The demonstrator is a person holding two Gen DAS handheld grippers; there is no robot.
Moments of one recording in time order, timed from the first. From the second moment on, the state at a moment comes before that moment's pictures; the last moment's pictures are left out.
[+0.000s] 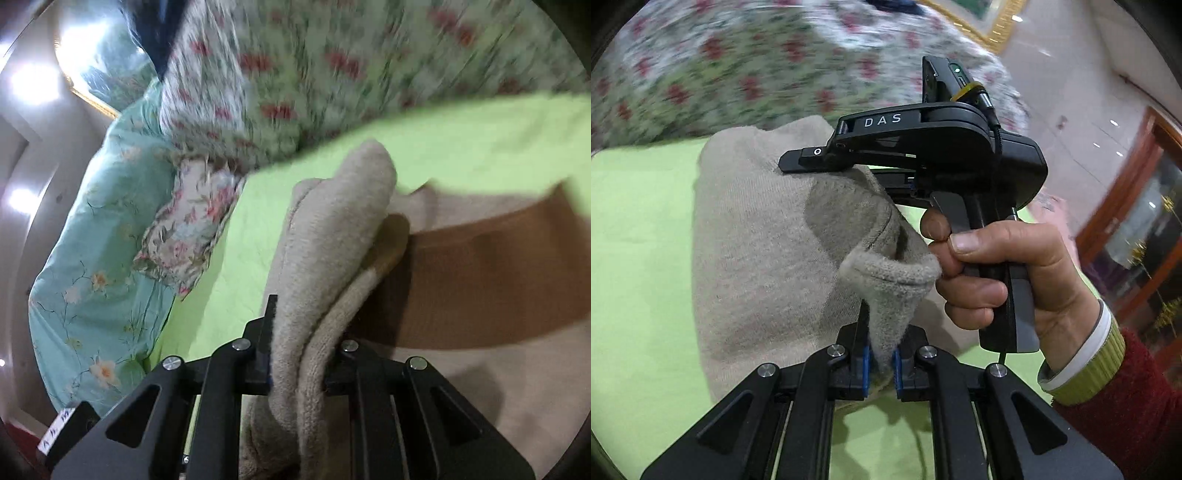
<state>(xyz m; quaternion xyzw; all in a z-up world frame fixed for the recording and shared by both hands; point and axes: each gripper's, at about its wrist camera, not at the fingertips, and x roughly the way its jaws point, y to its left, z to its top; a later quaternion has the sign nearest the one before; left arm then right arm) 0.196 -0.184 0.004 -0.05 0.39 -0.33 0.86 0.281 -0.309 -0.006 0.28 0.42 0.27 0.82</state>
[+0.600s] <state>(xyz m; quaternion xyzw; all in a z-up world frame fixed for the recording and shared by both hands) 0.214 -0.287 -0.057 -0.03 0.47 -0.35 0.81 0.255 -0.409 -0.064 0.25 0.47 0.12 0.84</state>
